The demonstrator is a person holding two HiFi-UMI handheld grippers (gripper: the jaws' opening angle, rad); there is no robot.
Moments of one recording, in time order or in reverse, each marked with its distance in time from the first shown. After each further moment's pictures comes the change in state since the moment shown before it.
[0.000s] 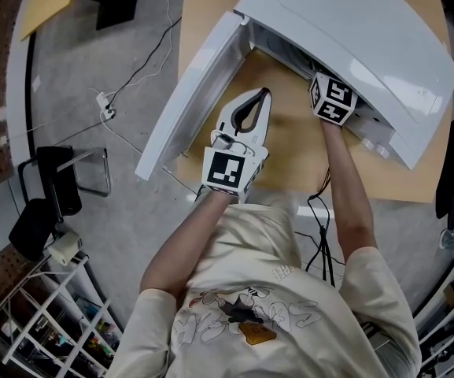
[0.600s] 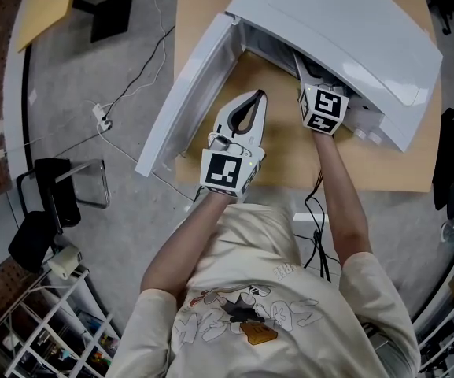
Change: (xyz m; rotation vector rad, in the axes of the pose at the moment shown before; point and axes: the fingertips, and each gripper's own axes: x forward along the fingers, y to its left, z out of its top) left arm -0.014 -0.015 0.010 0.000 -0.031 -0.029; right arm -0.044 0.015 0.027 -0.036 -0.069 0.005
